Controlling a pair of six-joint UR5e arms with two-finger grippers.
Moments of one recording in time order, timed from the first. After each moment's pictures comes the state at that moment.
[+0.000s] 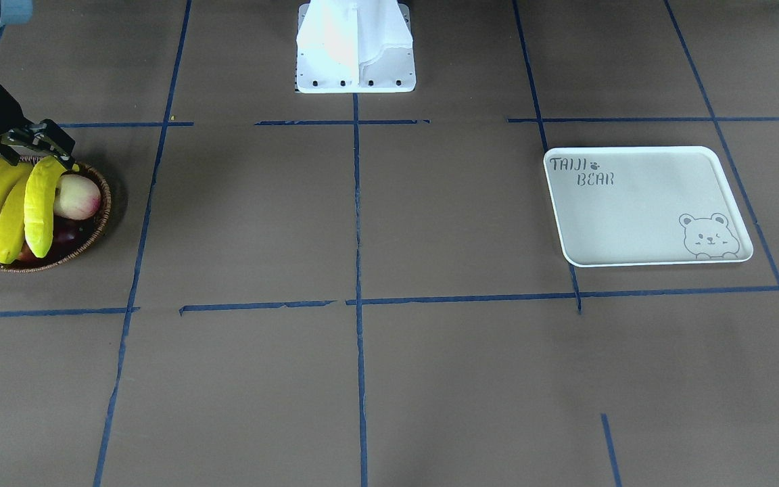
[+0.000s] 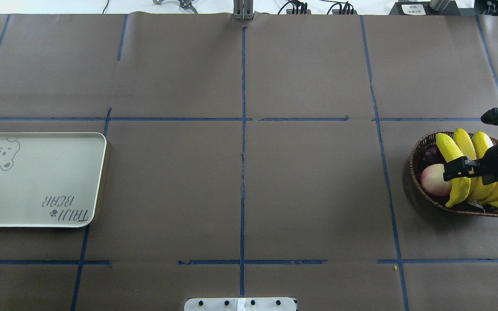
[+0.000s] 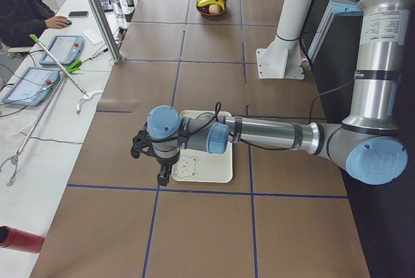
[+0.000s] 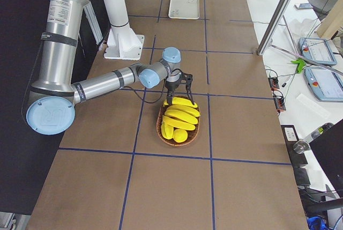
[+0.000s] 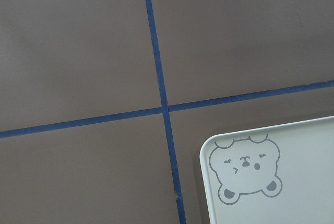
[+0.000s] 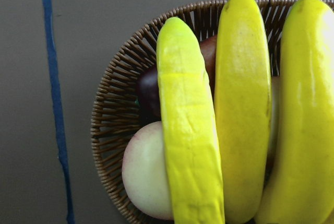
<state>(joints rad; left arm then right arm) -1.59 -1.59 -1.64 -1.63 -2.40 0.06 0.89 -1.77 2.04 -1.29 2.13 0.97</state>
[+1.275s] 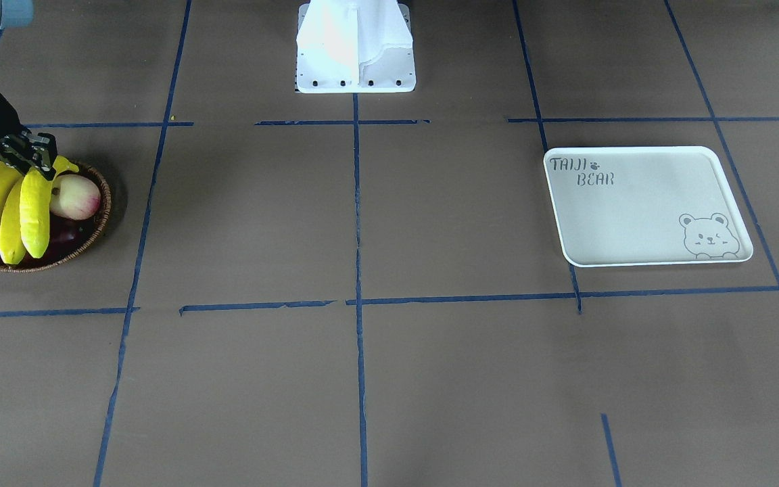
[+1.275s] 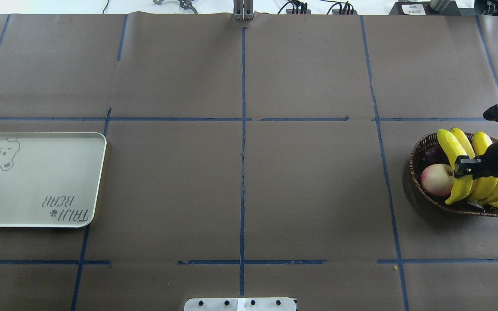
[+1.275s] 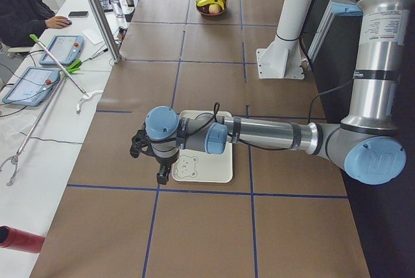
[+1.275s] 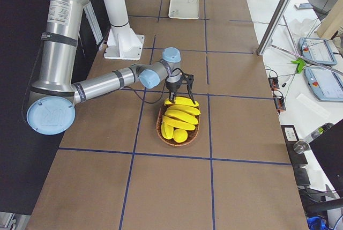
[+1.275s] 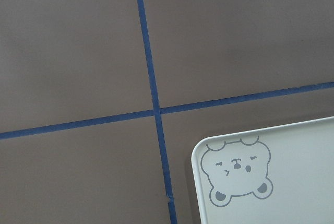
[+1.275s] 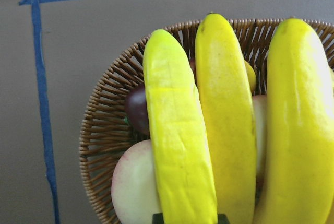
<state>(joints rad) -1.58 -1.60 -1.62 -1.63 -2.44 0.06 0.90 -1.77 2.06 -1.29 2.07 0.97</state>
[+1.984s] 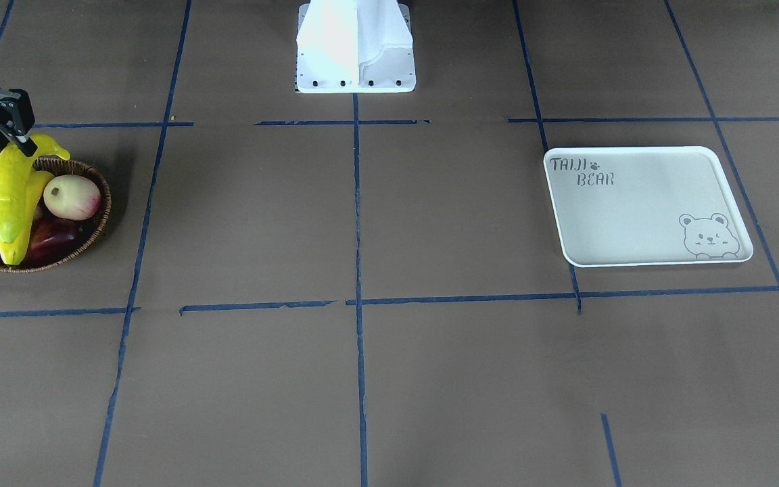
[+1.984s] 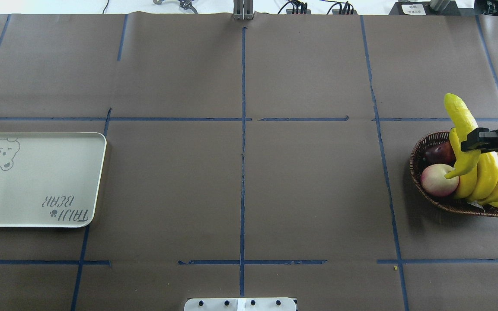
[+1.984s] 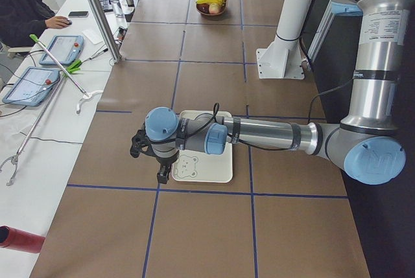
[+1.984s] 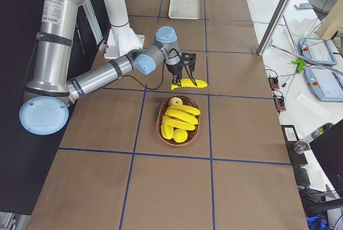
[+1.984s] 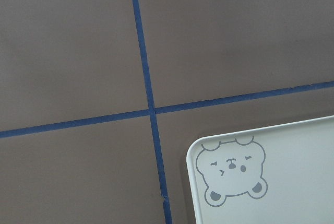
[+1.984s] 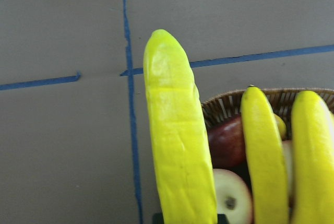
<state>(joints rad) -1.54 -1.62 -1.64 -1.66 -2.45 -0.06 0.96 -1.71 2.19 -1.29 2.08 1.02</state>
